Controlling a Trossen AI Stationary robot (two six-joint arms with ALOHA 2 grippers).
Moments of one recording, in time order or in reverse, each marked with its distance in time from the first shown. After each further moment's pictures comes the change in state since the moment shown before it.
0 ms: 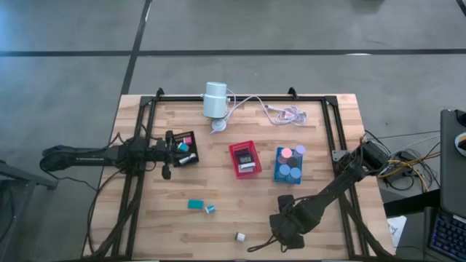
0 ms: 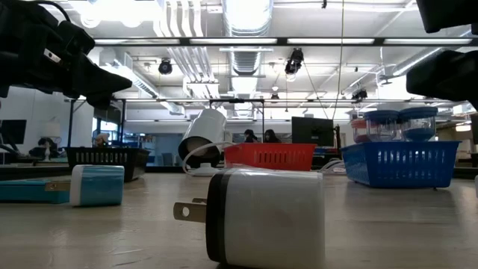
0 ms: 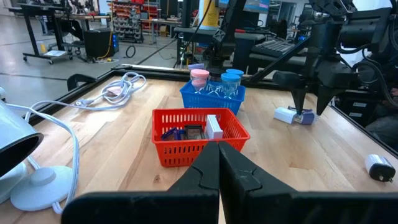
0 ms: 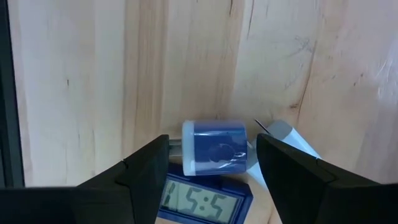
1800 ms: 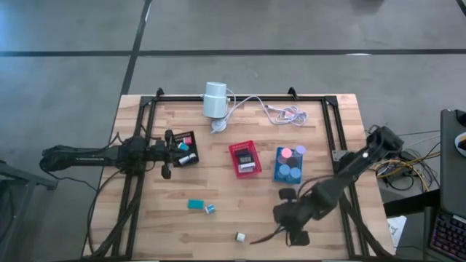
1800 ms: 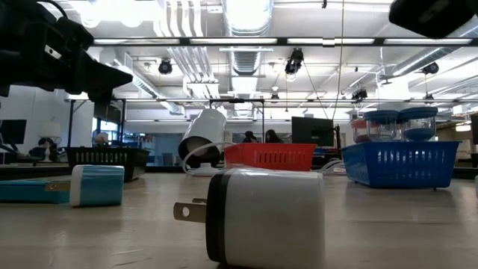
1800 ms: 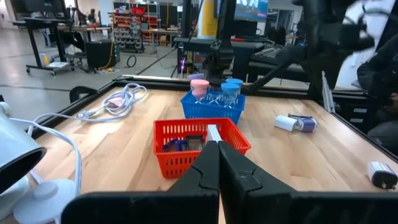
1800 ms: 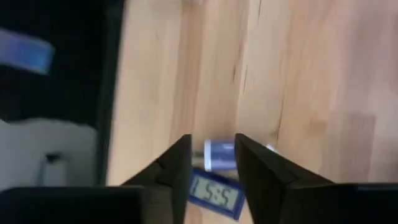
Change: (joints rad) left arm 0.000 -0.001 0.000 0.037 -0.001 0.018; right arm -0.038 -0.235 0.009 0.019 -0.001 -0.025
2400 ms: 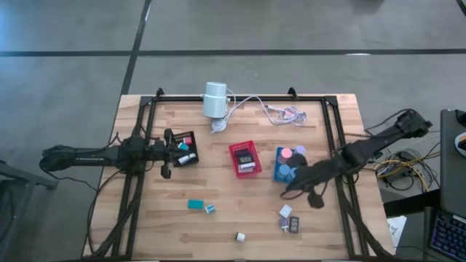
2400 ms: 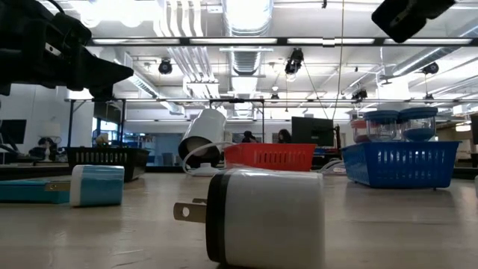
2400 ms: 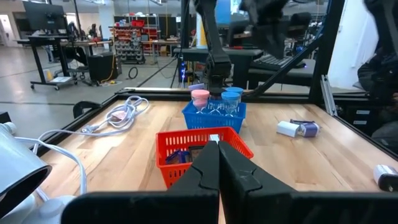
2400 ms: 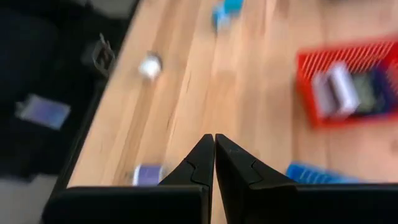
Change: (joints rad) left arm 0.000 -0.001 0.000 0.037 0.001 0.045; right arm -0.190 -0.602 -0.413 0.228 0.065 -0.271
